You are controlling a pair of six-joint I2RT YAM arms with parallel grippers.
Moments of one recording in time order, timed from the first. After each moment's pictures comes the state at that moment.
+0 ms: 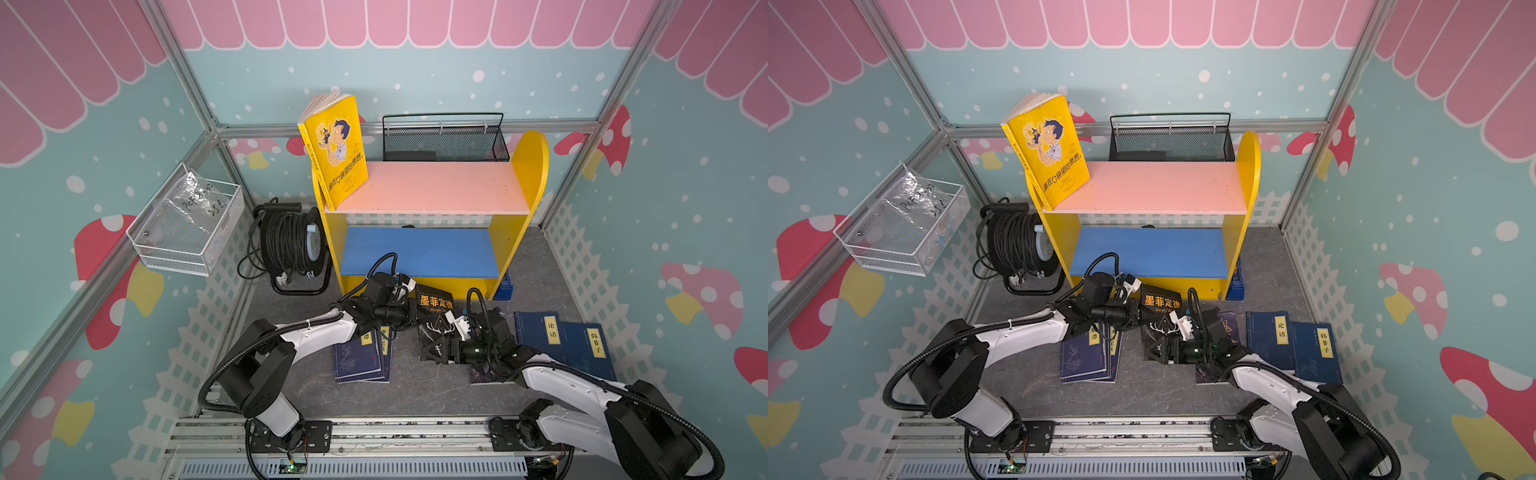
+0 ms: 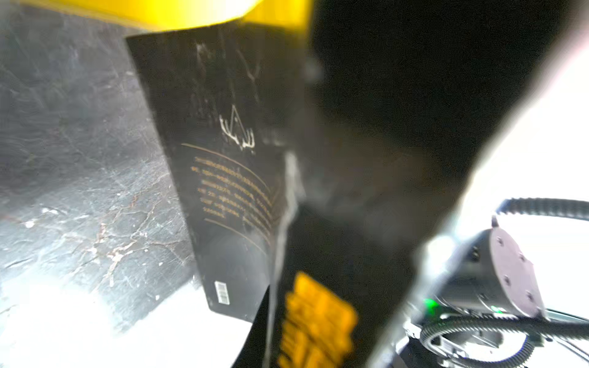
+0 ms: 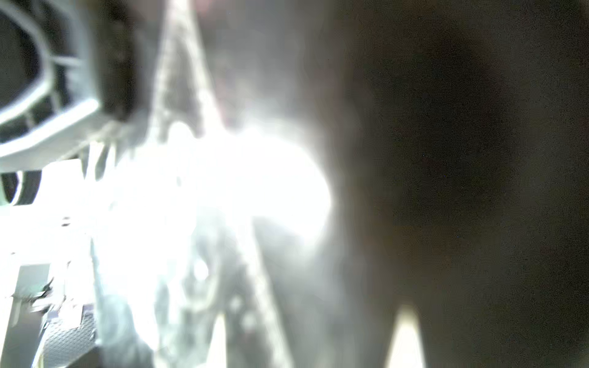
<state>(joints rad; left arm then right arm) -0.69 1.63 0.92 0.13 0.68 -0.99 0.54 1.12 0.36 0.06 -0.62 0.67</state>
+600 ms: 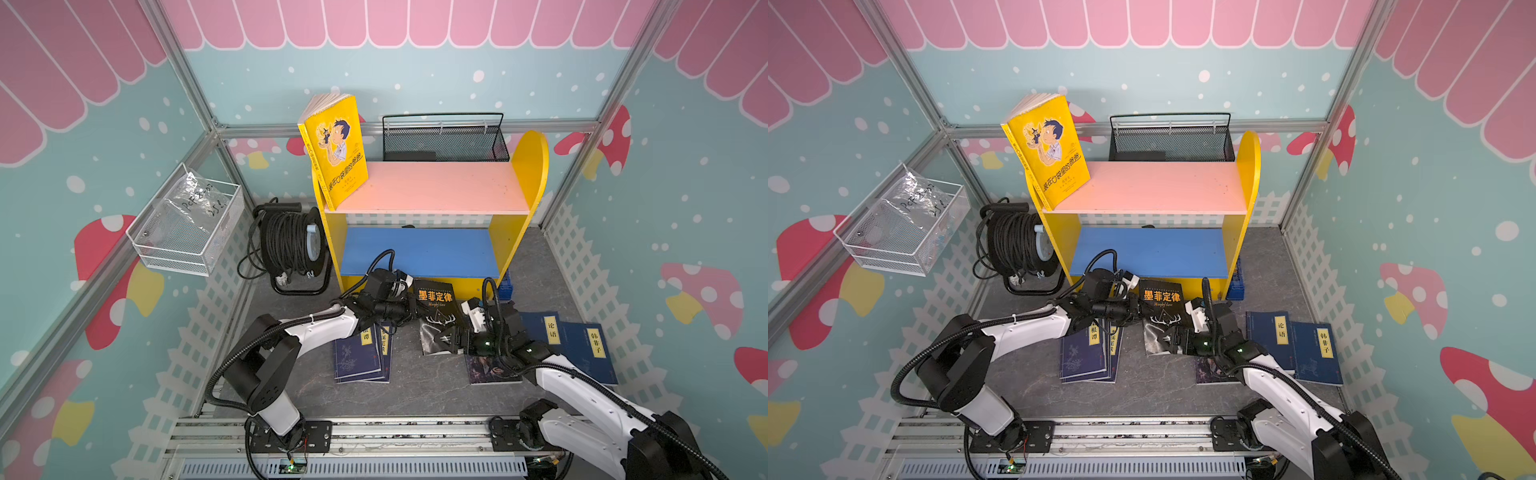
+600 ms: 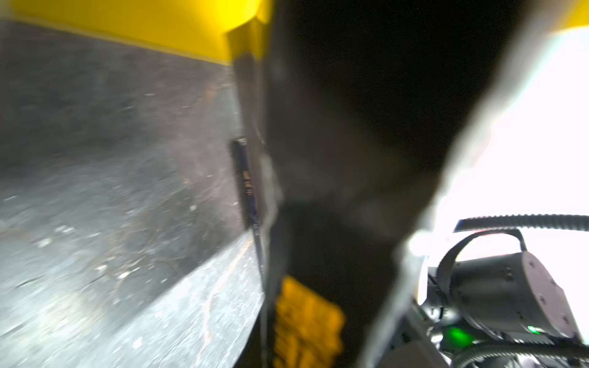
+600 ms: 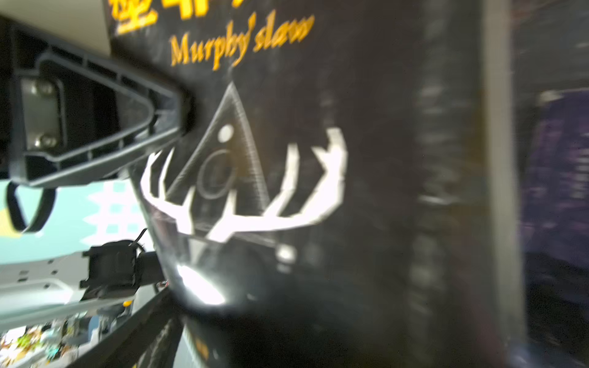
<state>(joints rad) -0.66 1.65 0.95 0.08 0.64 -1.02 0.43 1.00 0.46 -0.21 -0.48 0.60</state>
